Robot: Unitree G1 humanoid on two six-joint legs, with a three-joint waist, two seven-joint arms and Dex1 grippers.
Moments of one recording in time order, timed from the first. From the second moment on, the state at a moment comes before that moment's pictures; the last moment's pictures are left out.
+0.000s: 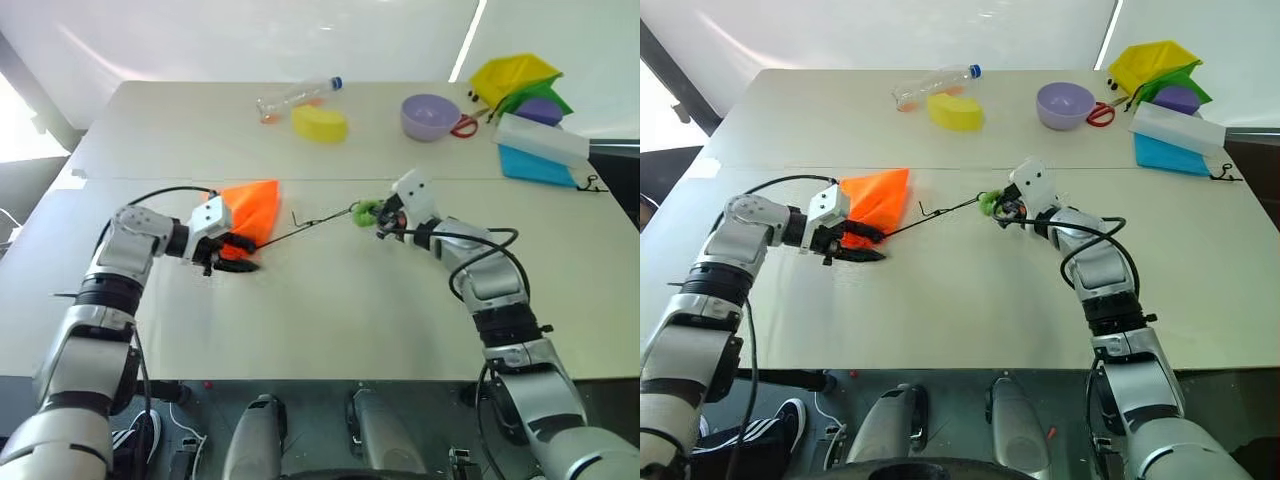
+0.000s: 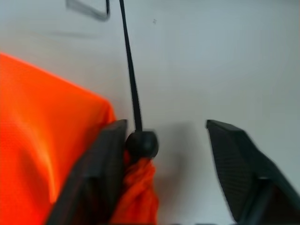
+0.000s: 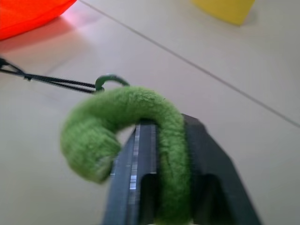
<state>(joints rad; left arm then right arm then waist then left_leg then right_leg) -0.78 0.61 -0.14 0.70 -0.12 0.06 -1.45 -0.60 -0.39 0.09 0.19 0.13 0.49 0.57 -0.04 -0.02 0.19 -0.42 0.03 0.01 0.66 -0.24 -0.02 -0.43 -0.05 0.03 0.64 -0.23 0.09</state>
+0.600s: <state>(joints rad) -0.61 0.69 0.13 0.45 -0.30 0.26 -1.25 -0.32 -0.72 0.03 -0.16 0.31 0.59 0.94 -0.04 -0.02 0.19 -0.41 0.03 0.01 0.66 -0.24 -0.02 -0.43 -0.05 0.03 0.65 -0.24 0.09</state>
